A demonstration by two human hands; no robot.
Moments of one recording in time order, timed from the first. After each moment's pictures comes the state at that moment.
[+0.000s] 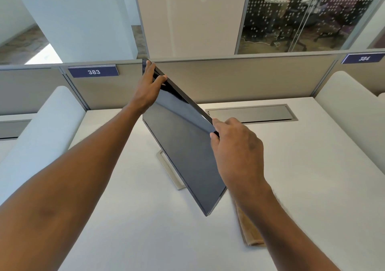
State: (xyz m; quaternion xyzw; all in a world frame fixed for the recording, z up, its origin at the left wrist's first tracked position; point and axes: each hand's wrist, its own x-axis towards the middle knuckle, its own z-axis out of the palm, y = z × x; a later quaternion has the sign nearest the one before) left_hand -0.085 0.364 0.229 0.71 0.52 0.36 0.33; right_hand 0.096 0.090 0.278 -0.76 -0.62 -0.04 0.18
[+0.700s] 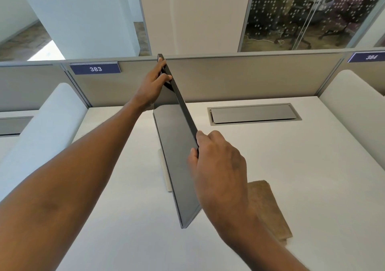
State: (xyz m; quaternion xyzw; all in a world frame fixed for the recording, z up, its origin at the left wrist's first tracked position) left_hand -0.083 0.372 0.222 0.73 0.43 0.37 0.38; right_hand 0.053 0.063 0.294 -0.74 -0.64 0.08 0.19
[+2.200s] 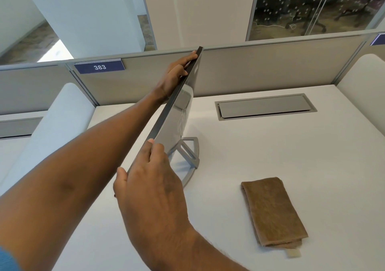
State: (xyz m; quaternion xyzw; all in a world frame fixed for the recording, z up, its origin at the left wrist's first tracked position) left_hand -0.034 0.392 0.226 0.75 0.34 0.32 0.46; right_hand -0.040 0.072 0.268 -0.69 -0.68 0.11 0.23
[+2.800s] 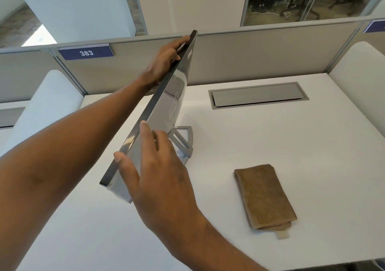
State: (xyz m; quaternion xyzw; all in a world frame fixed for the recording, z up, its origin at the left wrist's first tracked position) left_hand -0.040 0.391 0.235 0.77 0.36 0.30 0.44; right_hand -0.026 0.069 0.245 -0.61 -0.67 0.14 0.39
